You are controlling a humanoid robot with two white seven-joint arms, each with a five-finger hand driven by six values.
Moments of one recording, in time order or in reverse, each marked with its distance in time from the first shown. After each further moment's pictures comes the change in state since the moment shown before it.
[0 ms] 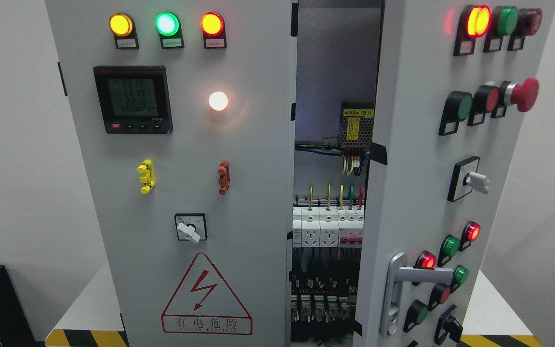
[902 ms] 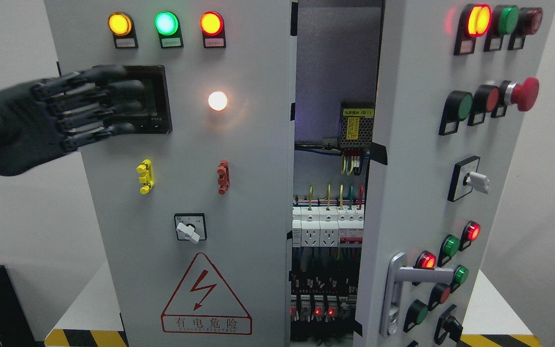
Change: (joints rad) left arm -1.444 -0.315 -1.591 -0.220 0.020 -0.126 0.564; right arm 0.000 0.000 0.000 0.000 0.000 0.000 0.001
